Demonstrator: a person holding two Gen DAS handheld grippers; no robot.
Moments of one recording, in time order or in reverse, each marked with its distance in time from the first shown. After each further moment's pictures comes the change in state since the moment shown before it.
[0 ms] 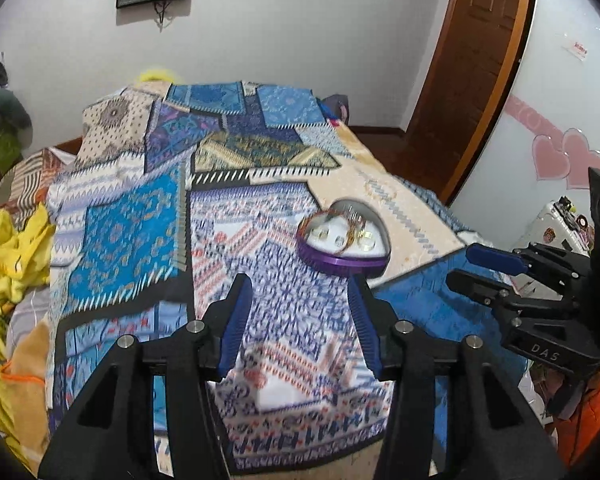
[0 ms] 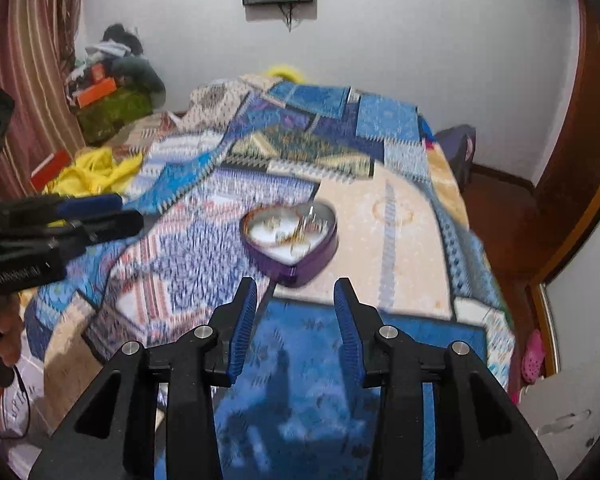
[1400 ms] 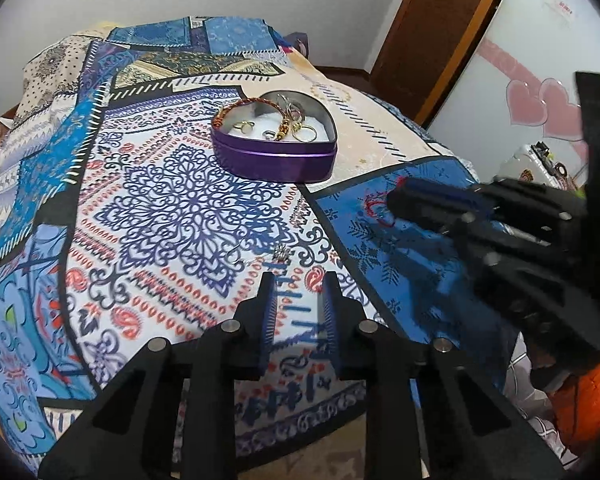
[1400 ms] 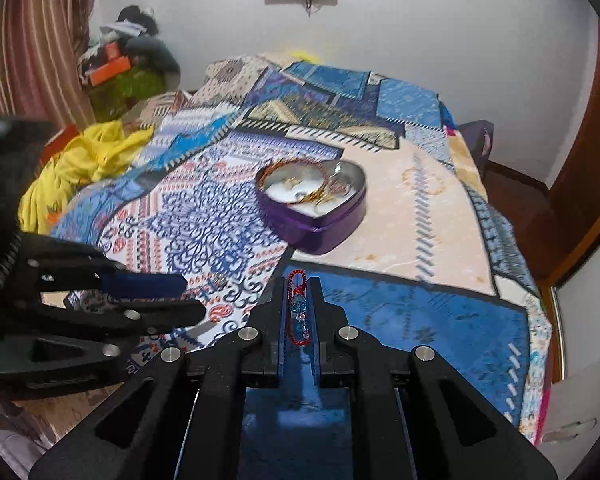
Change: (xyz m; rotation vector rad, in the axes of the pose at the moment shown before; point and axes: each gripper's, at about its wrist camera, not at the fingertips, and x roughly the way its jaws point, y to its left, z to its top) left arm 0.063 -0.042 -0.047 0.055 0.204 -0.135; right arm 0.021 0.007 -0.023 -0.045 0.008 0.033
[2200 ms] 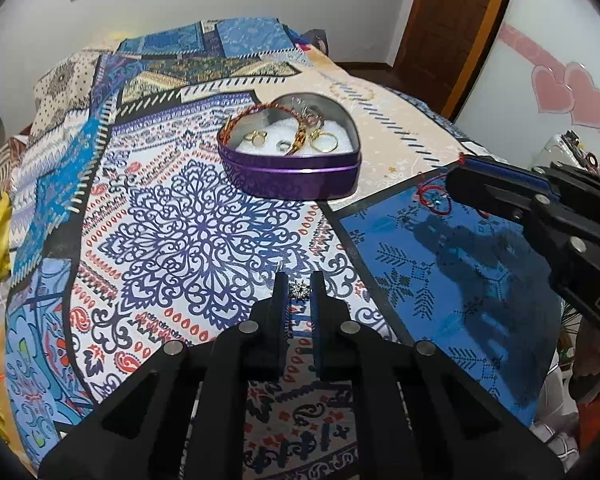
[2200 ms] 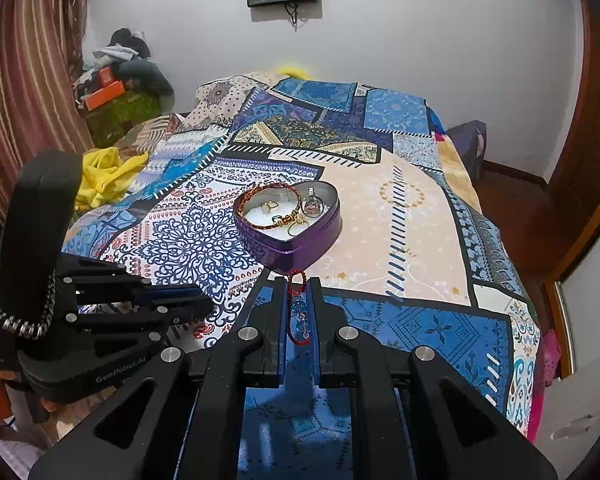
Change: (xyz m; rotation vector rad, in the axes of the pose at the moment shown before) left arm 0.015 -0.008 0.014 0.040 -0.006 0.125; right arm -0.010 -0.019 0.005 0.053 -0.050 0.013
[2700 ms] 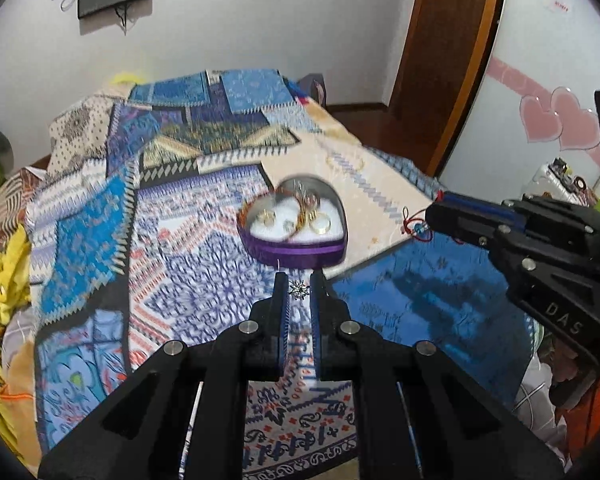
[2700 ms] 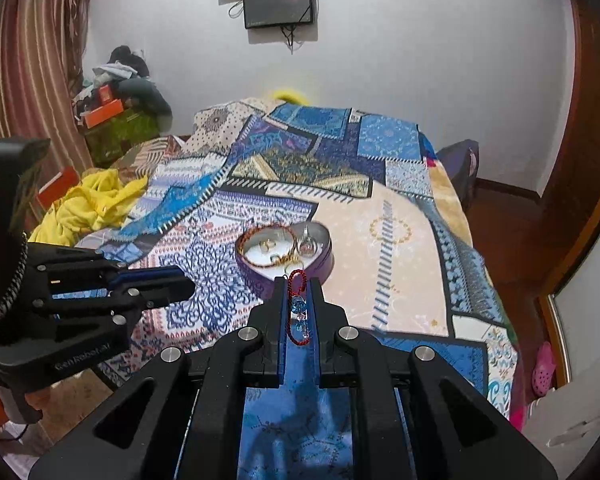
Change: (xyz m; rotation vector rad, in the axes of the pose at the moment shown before) left arm -0.056 0.002 0.028 0.007 -0.156 0.003; right arm -0.022 0.000 0.021 0.003 -0.079 -0.020
